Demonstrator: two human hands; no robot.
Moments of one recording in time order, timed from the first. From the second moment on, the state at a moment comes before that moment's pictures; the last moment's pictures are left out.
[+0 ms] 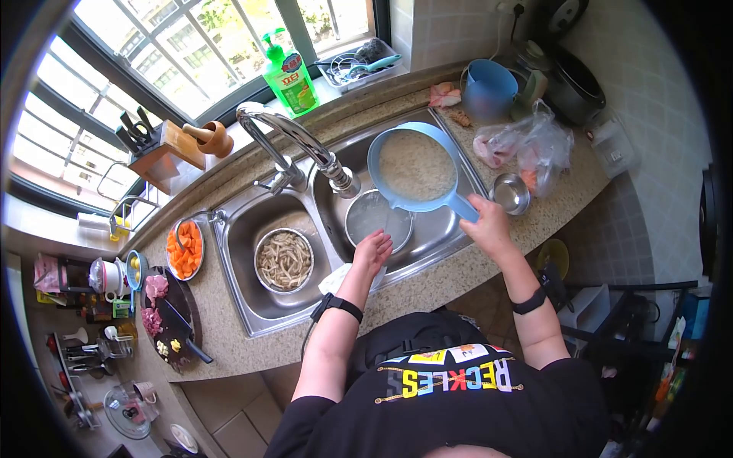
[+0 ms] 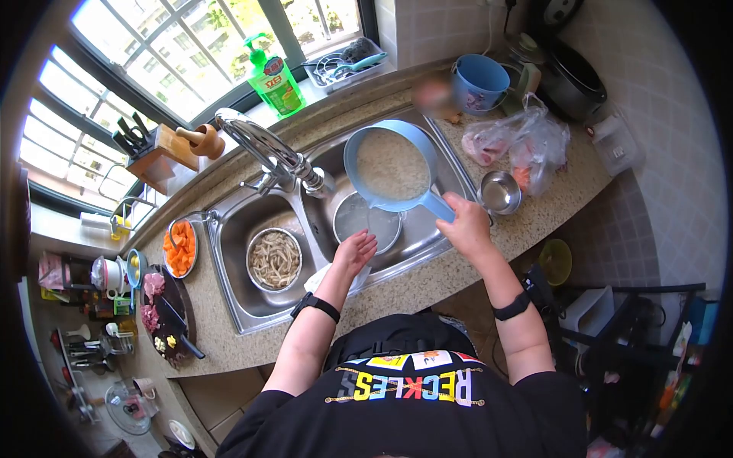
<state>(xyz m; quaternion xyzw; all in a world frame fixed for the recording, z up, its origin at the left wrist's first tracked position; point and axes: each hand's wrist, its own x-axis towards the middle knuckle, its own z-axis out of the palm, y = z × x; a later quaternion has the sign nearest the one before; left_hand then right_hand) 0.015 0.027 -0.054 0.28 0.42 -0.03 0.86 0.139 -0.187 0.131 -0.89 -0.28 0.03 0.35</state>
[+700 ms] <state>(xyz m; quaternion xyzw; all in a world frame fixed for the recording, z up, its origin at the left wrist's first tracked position) 0.010 0.023 -0.053 0.28 0.43 -0.03 0.85 0.145 -0.189 0.130 -0.90 -0.28 0.02 0.35</state>
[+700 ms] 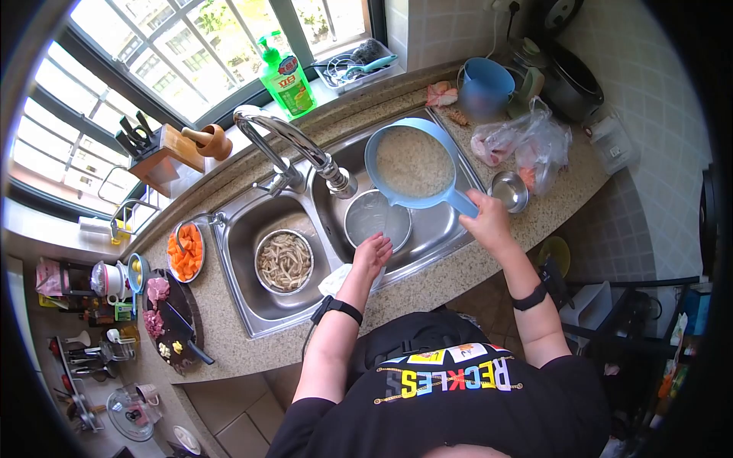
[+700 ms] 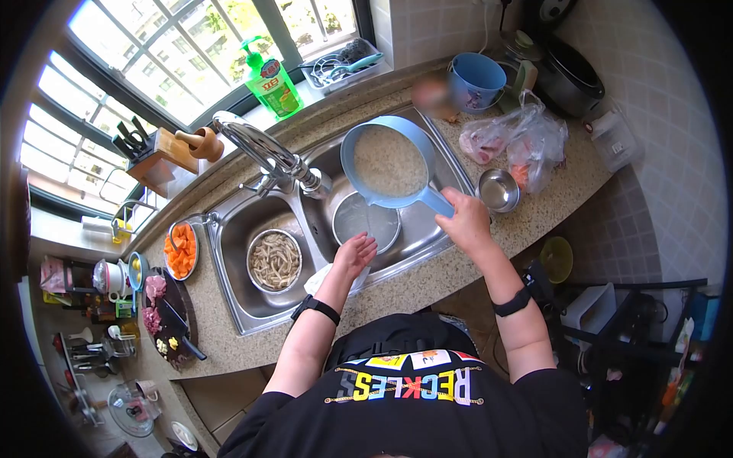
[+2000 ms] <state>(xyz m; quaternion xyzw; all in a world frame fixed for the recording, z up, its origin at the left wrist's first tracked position) 0.003 0.017 -0.047 0.28 0.43 -0.05 0.85 0.150 -0.190 0.144 -0.90 -0.28 0.00 0.33</state>
